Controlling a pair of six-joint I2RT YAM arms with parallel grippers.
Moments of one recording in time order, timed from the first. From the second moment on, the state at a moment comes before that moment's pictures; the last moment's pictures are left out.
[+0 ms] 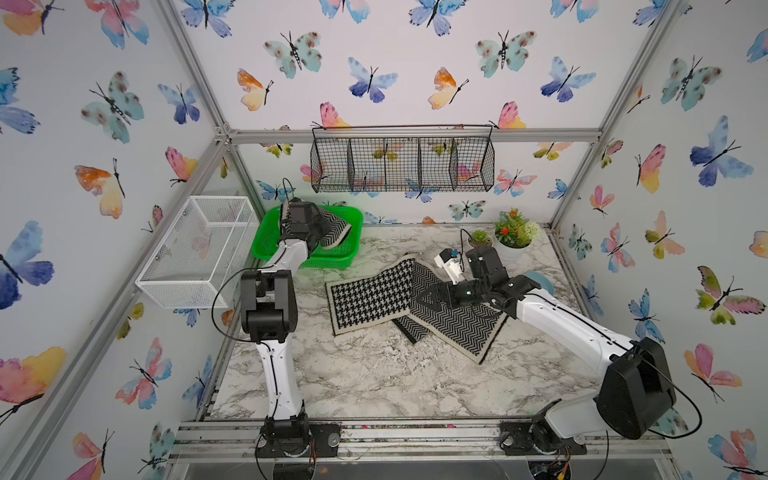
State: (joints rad) left arm 0.01 2.16 1.75 -0.09 0.11 -0.59; right arm 0.58 1.47 1.12 -0.43 -0.55 0.32
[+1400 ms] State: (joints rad) left arm 0.09 2.09 1.64 -0.33 0.10 -0.71; right arm 0.58 1.74 1.19 -0.41 -0.42 0.32
